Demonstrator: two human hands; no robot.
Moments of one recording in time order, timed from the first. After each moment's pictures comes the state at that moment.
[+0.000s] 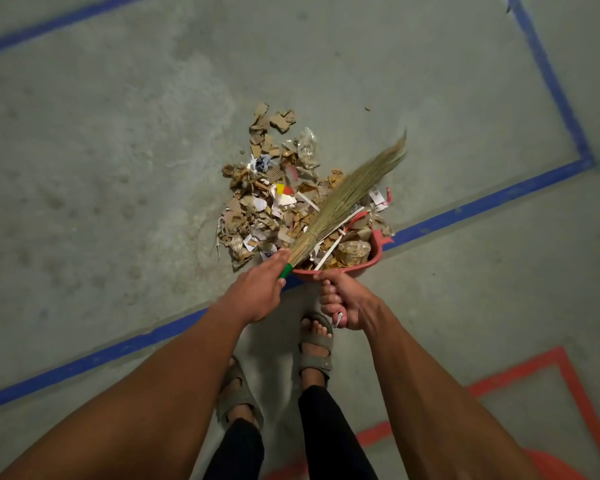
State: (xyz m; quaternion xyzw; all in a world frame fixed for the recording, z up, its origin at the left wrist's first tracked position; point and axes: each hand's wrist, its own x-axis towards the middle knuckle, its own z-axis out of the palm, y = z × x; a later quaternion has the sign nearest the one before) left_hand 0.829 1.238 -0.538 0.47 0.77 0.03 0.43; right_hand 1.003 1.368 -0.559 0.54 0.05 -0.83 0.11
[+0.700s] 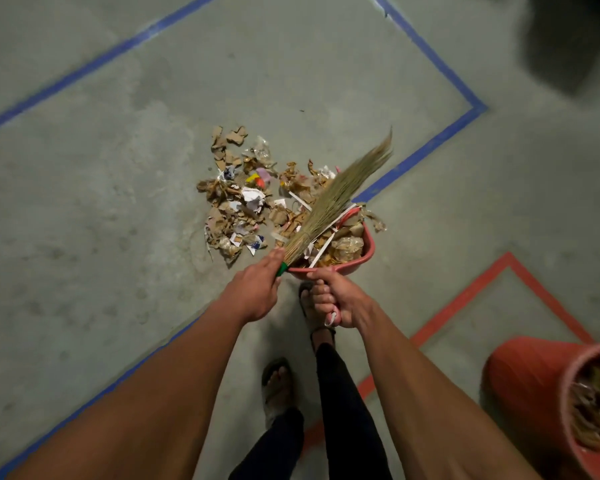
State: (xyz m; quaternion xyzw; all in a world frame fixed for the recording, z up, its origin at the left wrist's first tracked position) left_hand 0.891 1.159 -0.400 0.58 0.71 -0.02 0.39; right_hand 1.087 1.232 -0.440 0.52 0.03 -0.86 -0.03
